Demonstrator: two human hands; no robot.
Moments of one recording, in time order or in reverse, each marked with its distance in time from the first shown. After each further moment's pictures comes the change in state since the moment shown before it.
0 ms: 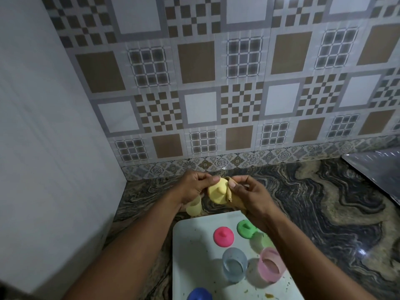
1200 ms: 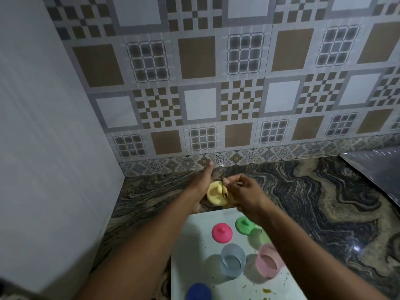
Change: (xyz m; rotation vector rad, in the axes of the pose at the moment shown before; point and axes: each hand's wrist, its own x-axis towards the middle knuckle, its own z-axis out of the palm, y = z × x) left_hand 0.002 0.012 0.042 -0.035 0.252 -0.392; right_hand -0.004 -0.010 0.020 -0.312 0.100 0.049
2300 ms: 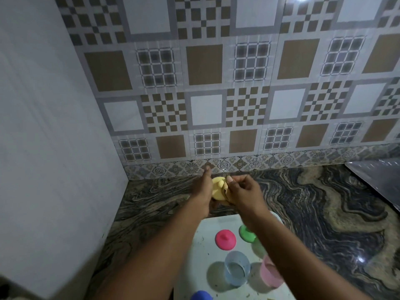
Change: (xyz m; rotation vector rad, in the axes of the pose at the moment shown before) left_hand -0.004 0.001 0.001 -0.251 0.126 -0.082; right_hand -0.002 -0.005 0.026 0.046 0.176 -0.098
